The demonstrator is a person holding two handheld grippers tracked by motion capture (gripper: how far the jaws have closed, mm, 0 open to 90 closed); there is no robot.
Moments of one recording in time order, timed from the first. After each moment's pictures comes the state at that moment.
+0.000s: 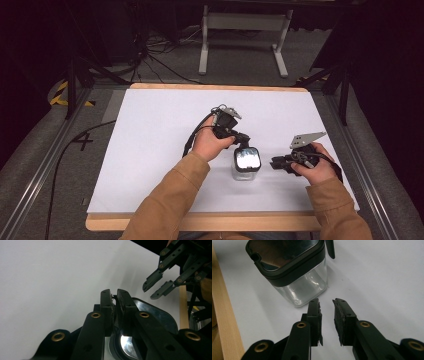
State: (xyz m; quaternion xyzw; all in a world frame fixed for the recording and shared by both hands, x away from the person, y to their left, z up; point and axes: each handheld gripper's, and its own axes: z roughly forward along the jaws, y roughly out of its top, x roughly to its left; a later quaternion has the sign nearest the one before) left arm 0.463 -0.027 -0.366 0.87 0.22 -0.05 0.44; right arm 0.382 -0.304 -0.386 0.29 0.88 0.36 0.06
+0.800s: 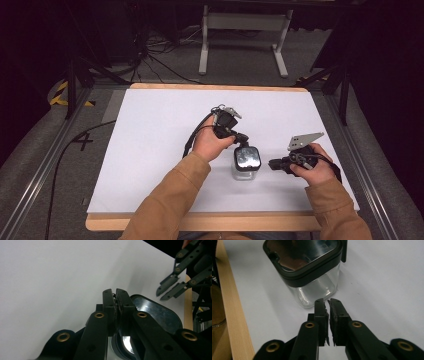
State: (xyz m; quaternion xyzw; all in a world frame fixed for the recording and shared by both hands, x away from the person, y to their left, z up) left arm 0.465 -0.027 -0.367 0.87 0.24 -0.05 0.43; right arm 0.377 -0.295 -0.380 0.27 0.89 0.36 0.06
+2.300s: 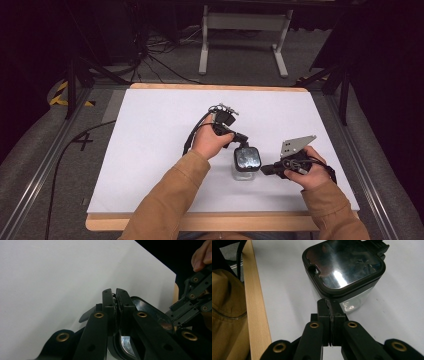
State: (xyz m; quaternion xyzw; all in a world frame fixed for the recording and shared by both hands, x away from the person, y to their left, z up) left arm 0.472 -0.024 -0.369 0.85 0.28 -0.11 0.43; right arm 0.364 -0.270 -0.372 0.20 0.91 0.37 0.04
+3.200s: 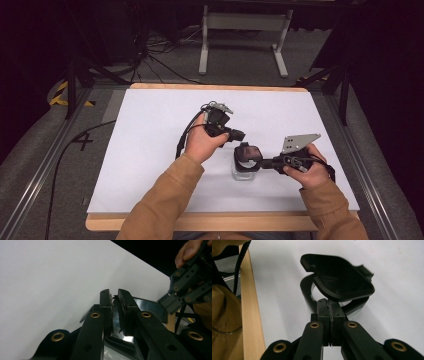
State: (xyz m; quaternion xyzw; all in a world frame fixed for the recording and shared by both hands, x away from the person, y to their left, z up) left arm 0.443 0.001 -0.337 0.85 0.25 -0.05 0.47; right arm 0.364 -0.266 -0.359 0.20 0.89 0.41 0.08
